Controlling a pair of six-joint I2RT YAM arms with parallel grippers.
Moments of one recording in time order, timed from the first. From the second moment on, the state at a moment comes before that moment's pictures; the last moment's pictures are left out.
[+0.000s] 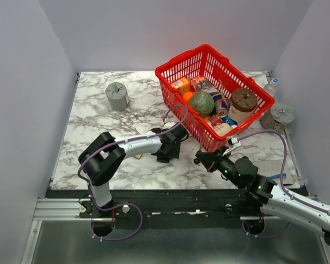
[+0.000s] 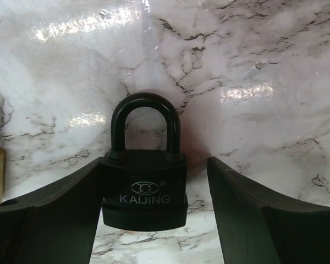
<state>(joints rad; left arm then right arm) -0.90 1.79 1.11 -0.56 -0.29 -0.71 0.99 0.51 0.22 0.16 0.31 0.63</state>
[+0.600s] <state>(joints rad) -0.88 1.72 1.02 -0.45 -0.23 -0.72 0.99 0.52 0.22 0.16 0.31 0.63</state>
